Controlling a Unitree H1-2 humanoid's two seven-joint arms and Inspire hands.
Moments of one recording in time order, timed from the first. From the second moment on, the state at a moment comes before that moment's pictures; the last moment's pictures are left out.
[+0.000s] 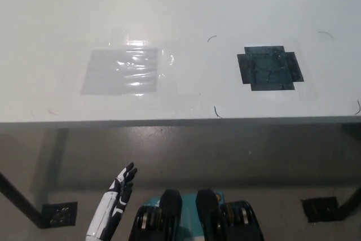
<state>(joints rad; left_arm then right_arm) 0.02 0.10 -0.08 0.25 0.17 -0.40 -0.02 -0.82 -0.42 -0.39 1.36 0.29 -0.38 0.13</state>
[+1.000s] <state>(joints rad) 0.01 0.10 -0.10 0.27 0.18 -0.41 -0.02 -0.98 0.01 -0.29 1.35 0.29 -0.37 0.10</state>
